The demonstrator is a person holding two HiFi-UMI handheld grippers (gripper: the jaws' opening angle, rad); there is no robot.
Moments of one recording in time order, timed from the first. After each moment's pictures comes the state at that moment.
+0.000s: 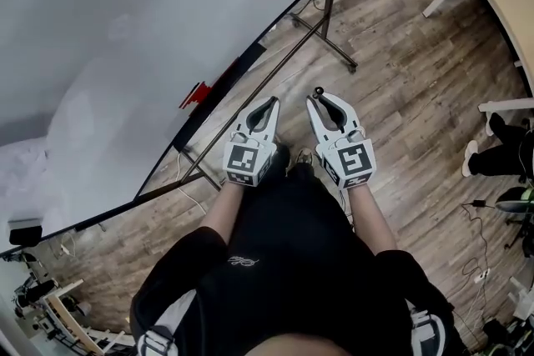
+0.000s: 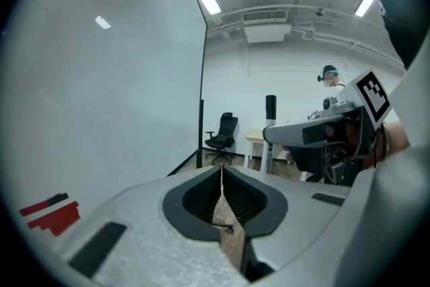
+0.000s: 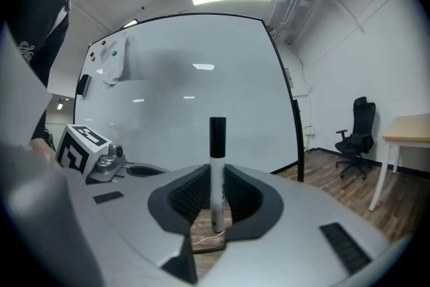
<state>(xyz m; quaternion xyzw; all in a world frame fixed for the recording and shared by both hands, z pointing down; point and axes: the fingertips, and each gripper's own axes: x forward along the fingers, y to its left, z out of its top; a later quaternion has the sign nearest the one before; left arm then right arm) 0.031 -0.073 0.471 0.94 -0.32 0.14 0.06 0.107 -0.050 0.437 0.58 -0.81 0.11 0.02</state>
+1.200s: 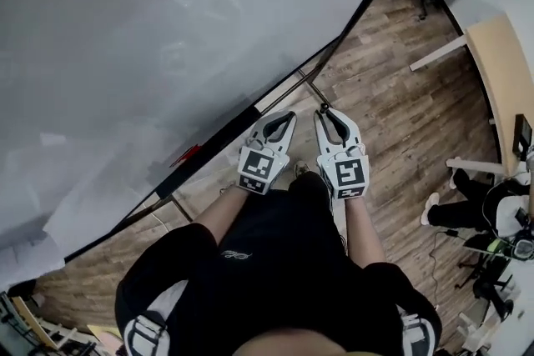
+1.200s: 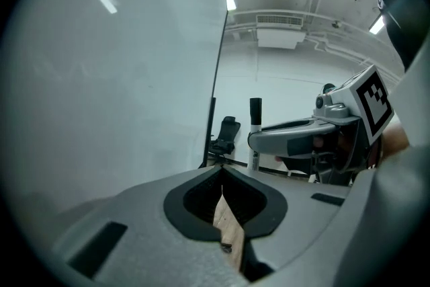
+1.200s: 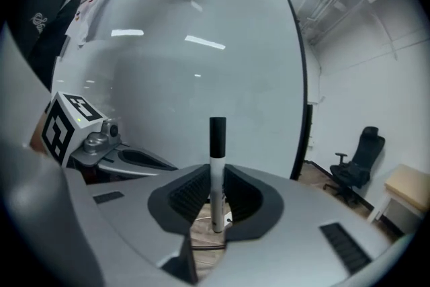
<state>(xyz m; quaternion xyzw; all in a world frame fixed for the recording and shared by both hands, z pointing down) 0.122 -0.233 0.464 0.94 -0.30 0.11 0.10 0.175 -0.229 0.431 0.58 -0.80 0.06 0.14</state>
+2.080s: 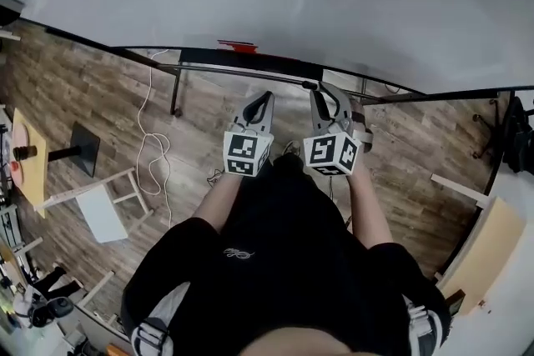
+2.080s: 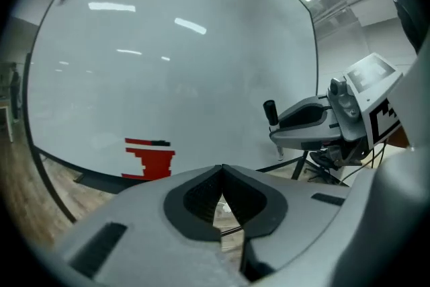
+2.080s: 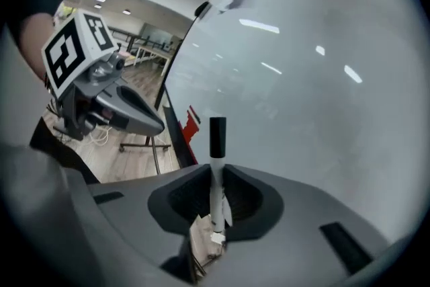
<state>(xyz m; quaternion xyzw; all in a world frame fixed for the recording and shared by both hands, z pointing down) -0.056 -0.136 0.507 0.66 -0.72 0.08 0.19 0.013 -0.208 0.472 0.16 -0.90 -0.23 0.32</state>
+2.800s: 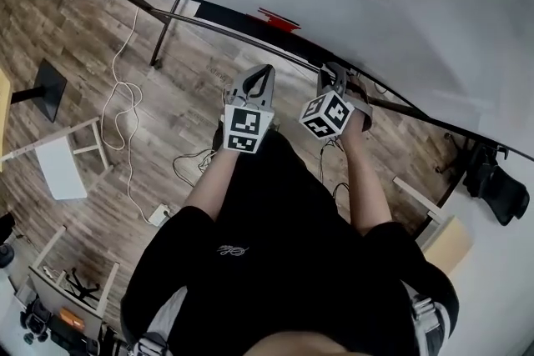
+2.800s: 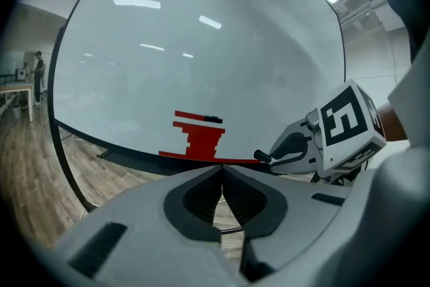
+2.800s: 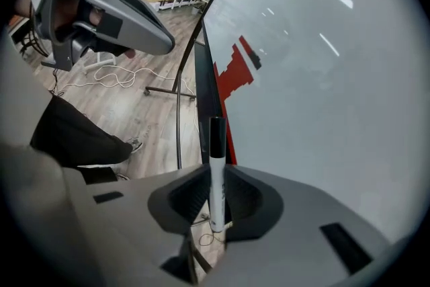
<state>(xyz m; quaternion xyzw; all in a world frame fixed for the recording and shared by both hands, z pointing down) -0.144 -0.106 0.564 0.60 -0.77 0.05 0.22 -0.063 -0.215 0.607 0.04 -0.78 -0.31 0.54</state>
